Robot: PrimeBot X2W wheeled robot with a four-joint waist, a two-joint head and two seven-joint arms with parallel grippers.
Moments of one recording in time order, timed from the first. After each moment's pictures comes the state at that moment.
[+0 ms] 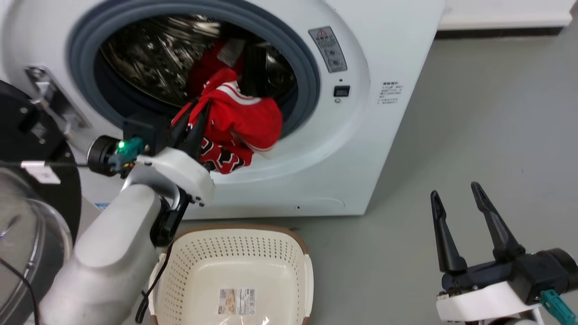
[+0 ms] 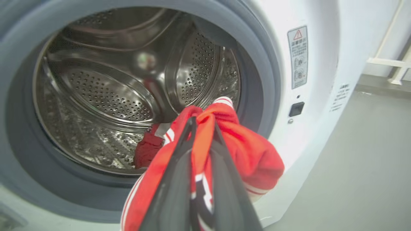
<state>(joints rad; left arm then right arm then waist) -0.73 0.40 -0.65 0.55 -0.64 0.01 -0.26 0.02 -0.05 0.07 -0.09 0.03 0.13 -0.26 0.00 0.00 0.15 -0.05</state>
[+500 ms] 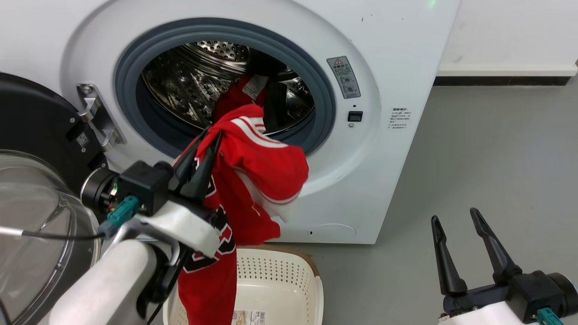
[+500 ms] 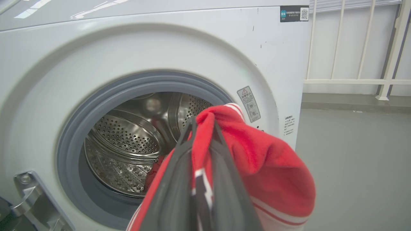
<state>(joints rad) -0.47 0.56 -0.65 0.00 -0.60 0.17 -0.18 0.10 -0.05 0.06 -0.08 0.03 0.13 -0.26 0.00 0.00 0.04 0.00</state>
